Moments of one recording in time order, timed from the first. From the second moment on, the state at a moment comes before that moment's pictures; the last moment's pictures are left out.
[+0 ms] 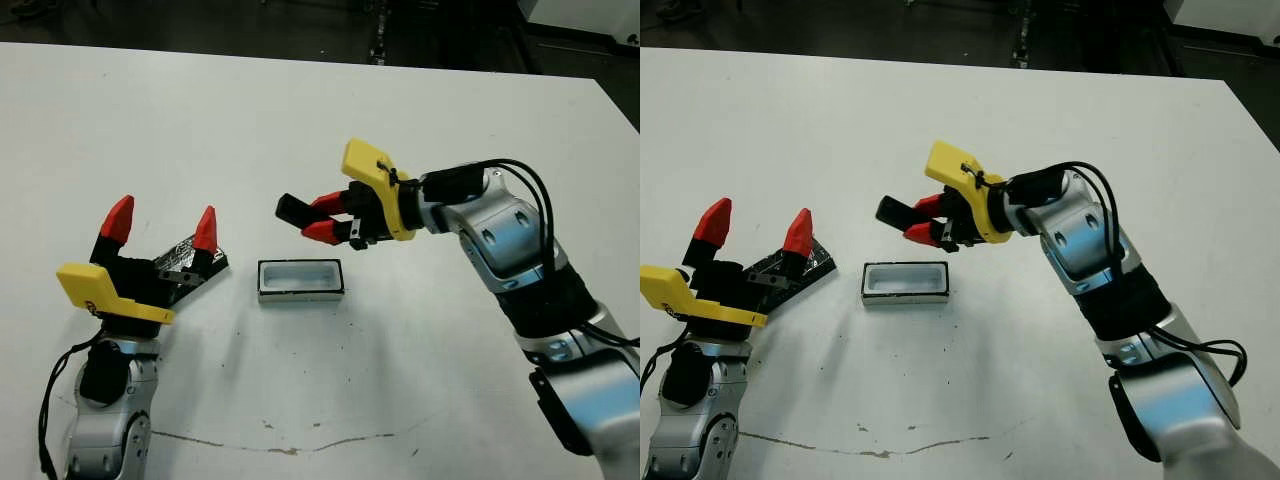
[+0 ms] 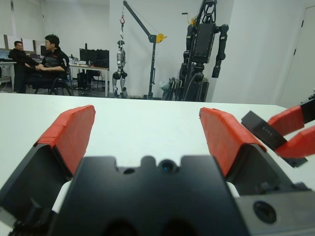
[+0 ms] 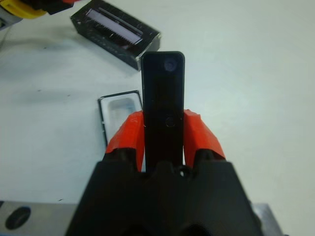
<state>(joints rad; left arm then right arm) 0.11 0.16 0.11 -0.27 -0.27 -0.19 -0.21 -0.85 -0.40 0.44 0.09 0.11 0.74 1.09</state>
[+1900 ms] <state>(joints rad) 0.12 0.15 0.09 -0.26 -0.27 -0.19 -0.21 -0.90 -0.32 0.55 0.26 0.05 0.63 1.21</state>
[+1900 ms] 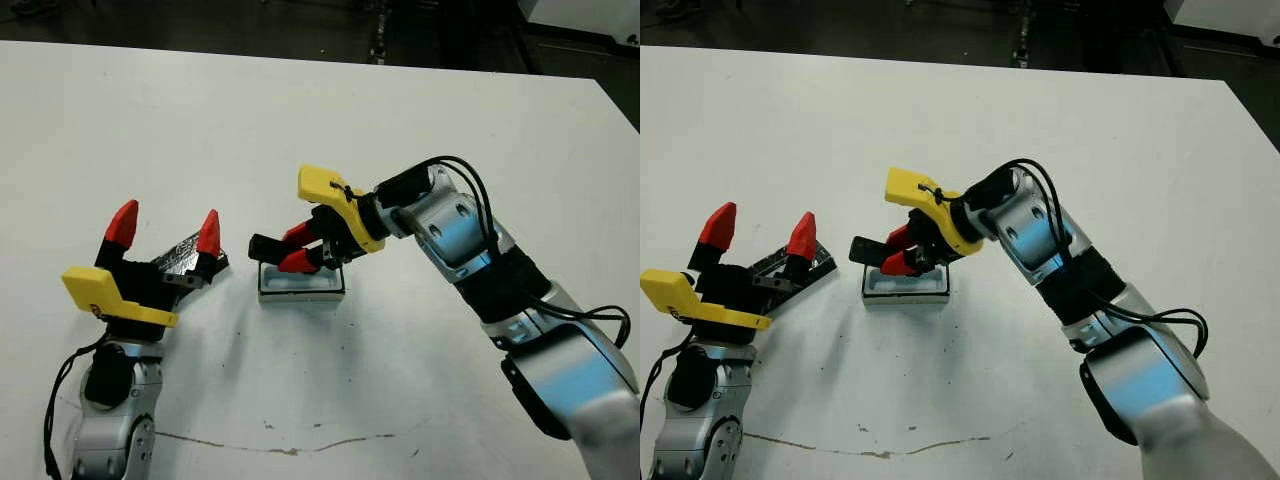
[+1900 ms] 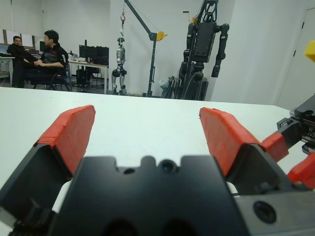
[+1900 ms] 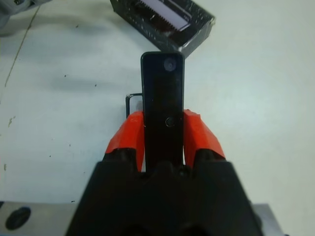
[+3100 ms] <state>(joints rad) 0.12 0.14 0.09 -0.26 -0.26 -0.19 -0.20 -0.87 -0.37 0.61 0.27 0.00 0.53 1.21</state>
